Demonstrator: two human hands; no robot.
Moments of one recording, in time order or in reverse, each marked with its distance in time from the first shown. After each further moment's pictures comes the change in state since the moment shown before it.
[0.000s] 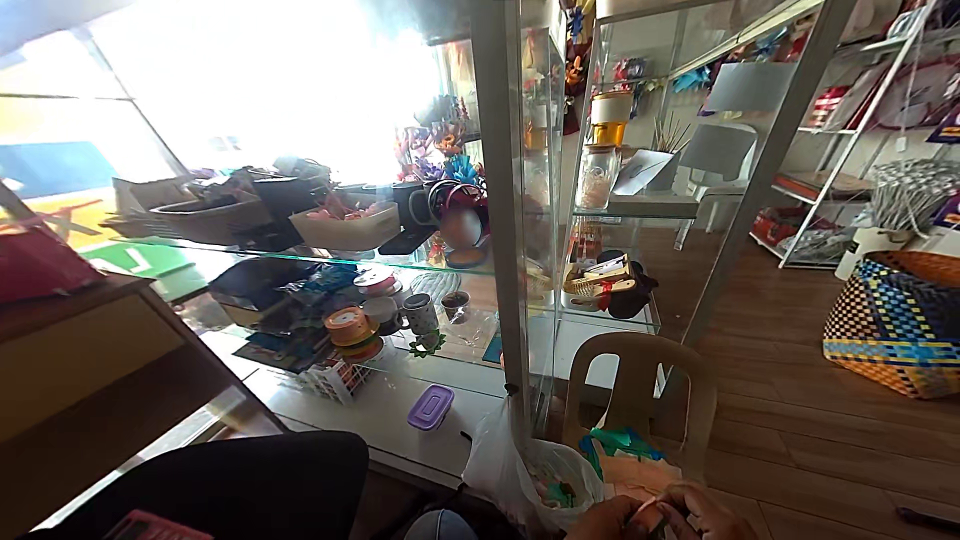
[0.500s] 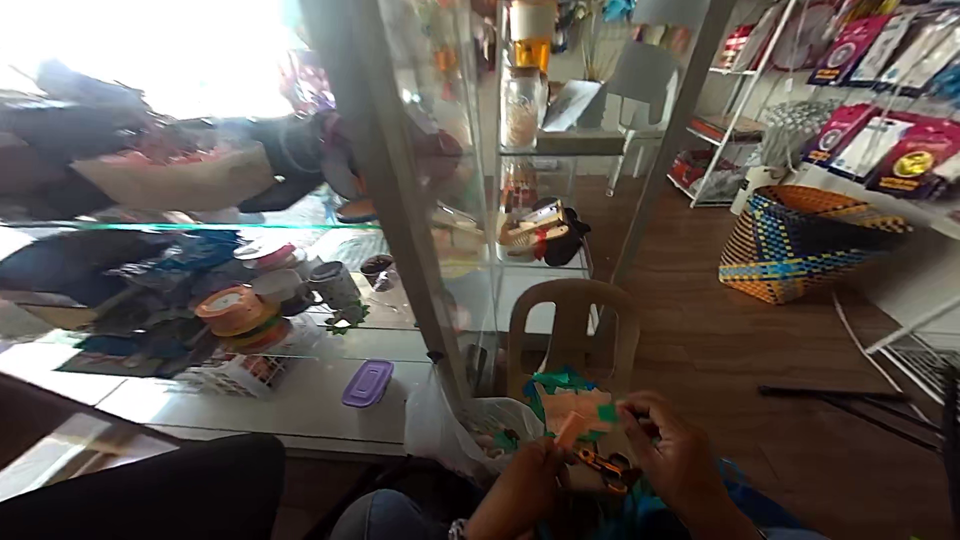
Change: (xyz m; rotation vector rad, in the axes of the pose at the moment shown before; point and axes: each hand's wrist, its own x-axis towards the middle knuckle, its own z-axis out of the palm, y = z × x) left_hand -0.003 0.002 -0.009 0.061 0.043 -0.168; right_hand -0.001 0.011 -0.004 -0.026 0.446 -0.031
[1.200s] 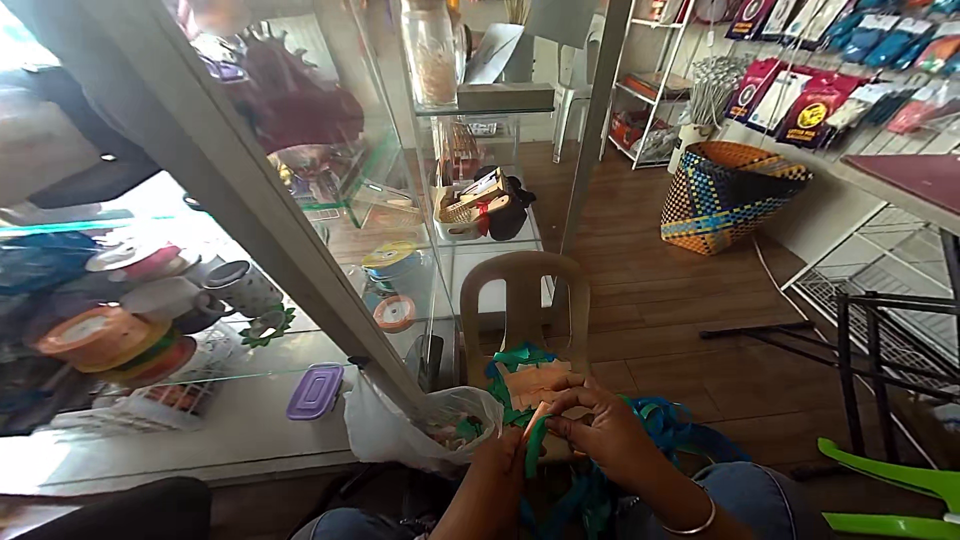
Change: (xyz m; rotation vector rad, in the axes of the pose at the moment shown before) left_hand -0.004 0.006 0.007 0.181 -0.010 0.069; right_hand -0.001 -0.012 -0.006 0.417 -0.360 0.469
